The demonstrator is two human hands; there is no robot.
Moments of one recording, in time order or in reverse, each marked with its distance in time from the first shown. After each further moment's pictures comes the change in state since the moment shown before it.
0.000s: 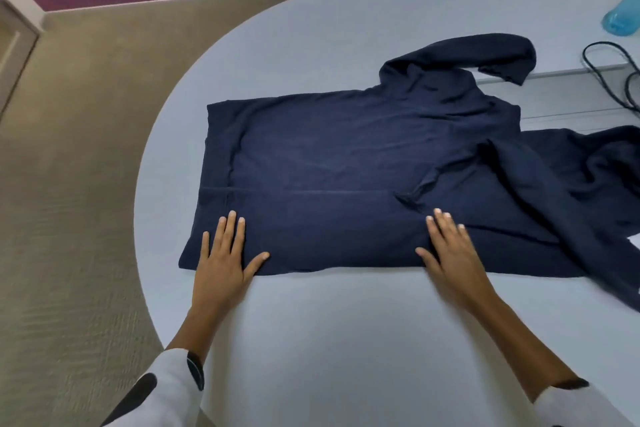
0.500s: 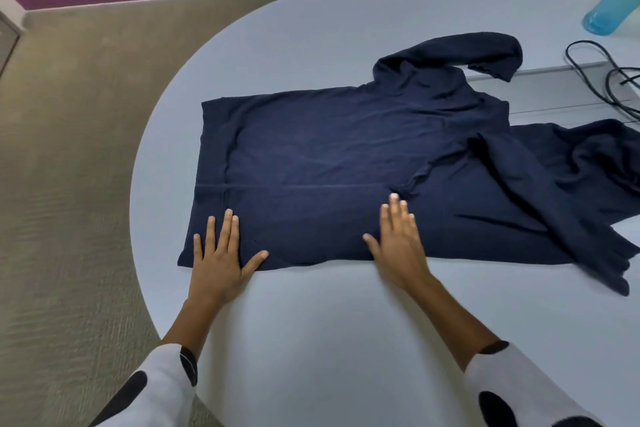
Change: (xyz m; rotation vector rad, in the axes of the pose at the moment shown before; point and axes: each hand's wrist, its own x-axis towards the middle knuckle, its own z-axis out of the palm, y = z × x) left_hand -0.001 -0.006 0.005 -0.055 -0.056 -0.024; right_hand 0.019 -0.093 0.010 -0.037 -0.113 0.068
